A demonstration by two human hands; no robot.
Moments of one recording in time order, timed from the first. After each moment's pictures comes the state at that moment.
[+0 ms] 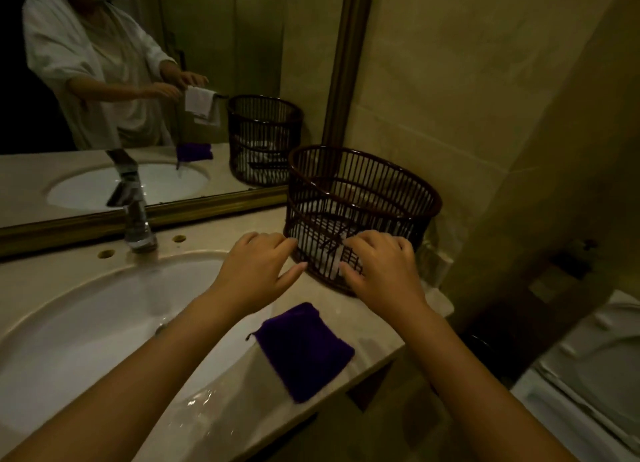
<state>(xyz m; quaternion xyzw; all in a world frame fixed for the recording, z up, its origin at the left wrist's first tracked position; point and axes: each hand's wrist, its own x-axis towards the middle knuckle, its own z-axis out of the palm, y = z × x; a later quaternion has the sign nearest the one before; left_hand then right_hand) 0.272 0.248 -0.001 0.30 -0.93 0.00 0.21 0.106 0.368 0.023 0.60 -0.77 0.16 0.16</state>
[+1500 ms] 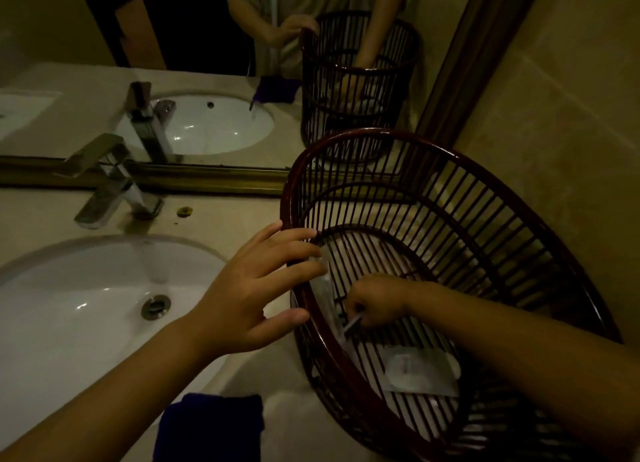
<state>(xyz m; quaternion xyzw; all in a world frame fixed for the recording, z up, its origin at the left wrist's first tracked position) 0.109 0.111 -0.043 0.30 -0.89 -0.07 0.34 -0.121 0.050 -0.101 0.85 -0.37 -0.26 -0.28</state>
